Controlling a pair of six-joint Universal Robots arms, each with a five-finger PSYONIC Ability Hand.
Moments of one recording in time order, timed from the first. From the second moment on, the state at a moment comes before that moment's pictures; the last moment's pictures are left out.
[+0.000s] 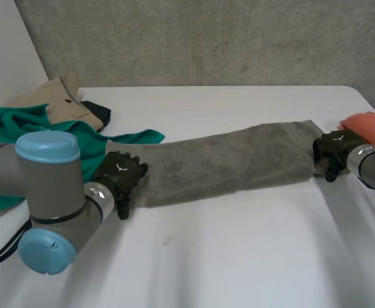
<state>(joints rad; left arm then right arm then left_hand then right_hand) 4.25 -2.10 -1.53 3.20 -1.57 3.66 1.62 -0.75 1.06 0.17 1.35 2.49 0.27 0.27 0.27 0.27 0.10 0.65 0.65 0.65 0.65 0.47</state>
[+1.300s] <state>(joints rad) 4.32 -1.82 -1.73 3.33 -1.50 3.59 1.39 -1.17 1.33 -0.07 1.45 2.17 0.60 0.59 0.59 0.59 0.41 1.10 1.18 1.19 1.20 0.99</state>
